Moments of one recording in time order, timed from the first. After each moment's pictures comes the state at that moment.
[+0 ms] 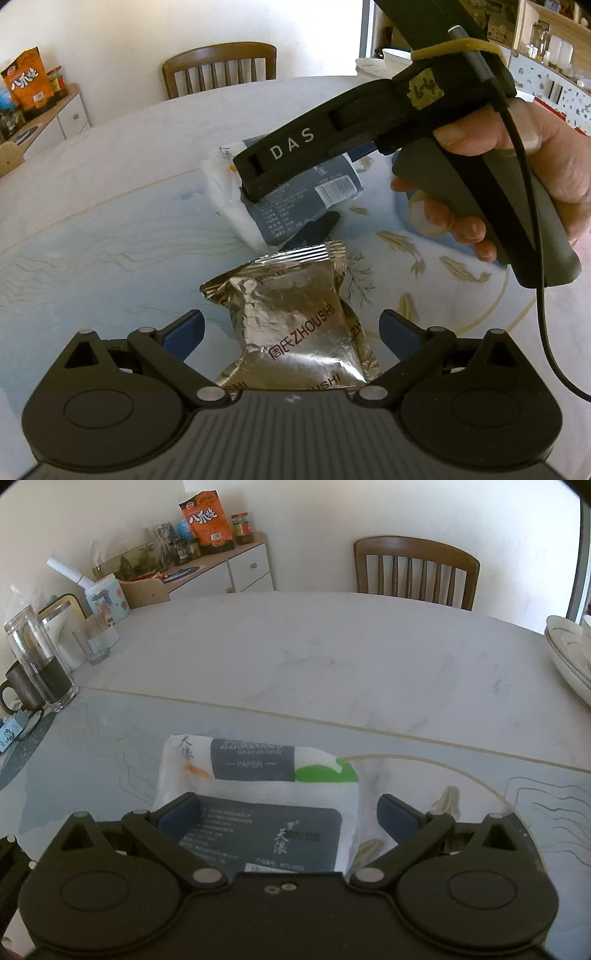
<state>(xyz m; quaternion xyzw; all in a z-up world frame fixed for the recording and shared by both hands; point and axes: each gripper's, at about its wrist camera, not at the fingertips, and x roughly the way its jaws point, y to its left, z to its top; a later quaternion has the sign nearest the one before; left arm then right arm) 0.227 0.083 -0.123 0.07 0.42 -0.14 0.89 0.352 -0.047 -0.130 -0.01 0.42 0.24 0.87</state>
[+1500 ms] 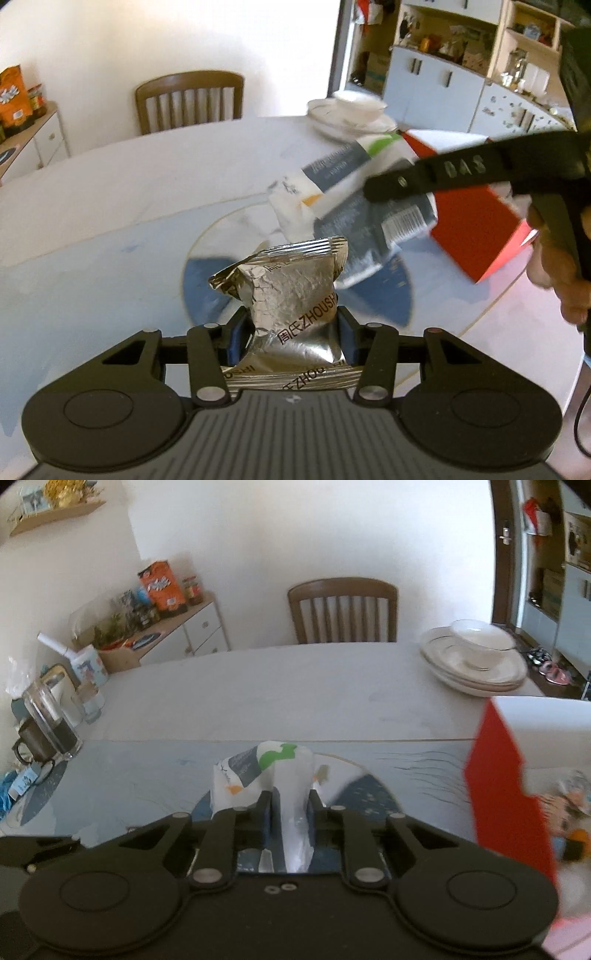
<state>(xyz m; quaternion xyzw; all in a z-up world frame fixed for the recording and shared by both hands) 0.211 0.023 -0.059 0.03 0.39 -0.18 0.90 0.259 -0.165 -0.046 0.04 0.37 0.16 0.92</state>
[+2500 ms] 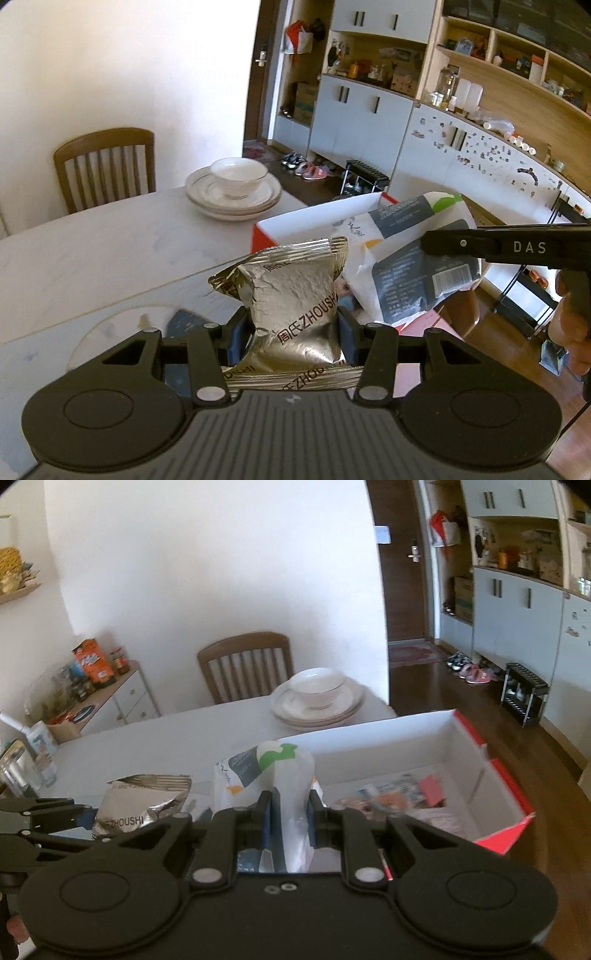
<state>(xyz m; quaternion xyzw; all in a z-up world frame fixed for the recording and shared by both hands) 0.233 -0.125 0.021 0.03 0.34 -0.28 0.90 0.194 -0.348 0.018 0.10 0.31 0.05 0.94</state>
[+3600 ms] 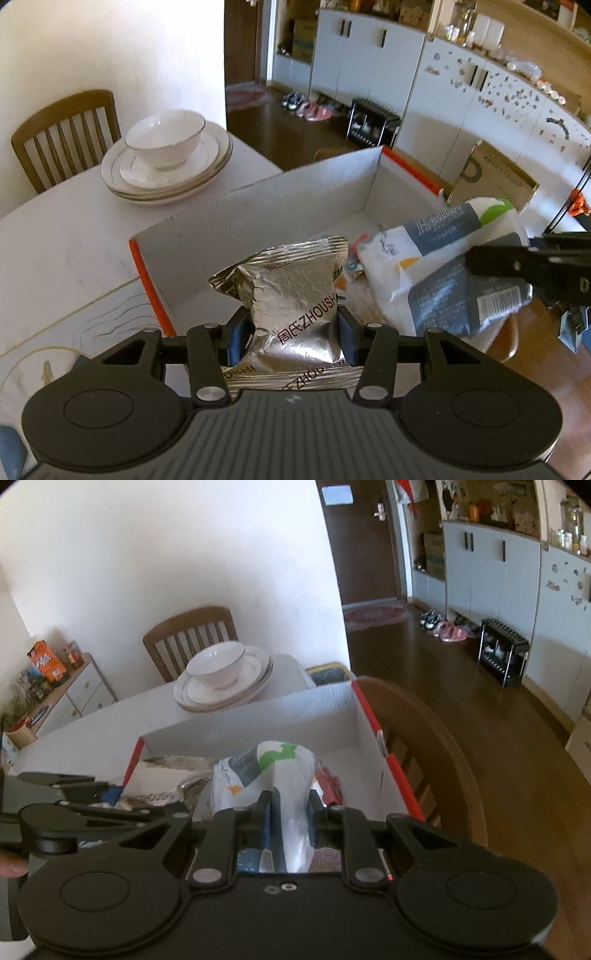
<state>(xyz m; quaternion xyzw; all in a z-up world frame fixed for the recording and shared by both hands) 0.336 -0.290 -0.047 0.09 0.44 -0.25 0.86 0.259 -0.479 -0.041 0.12 0.38 0.04 0.92</state>
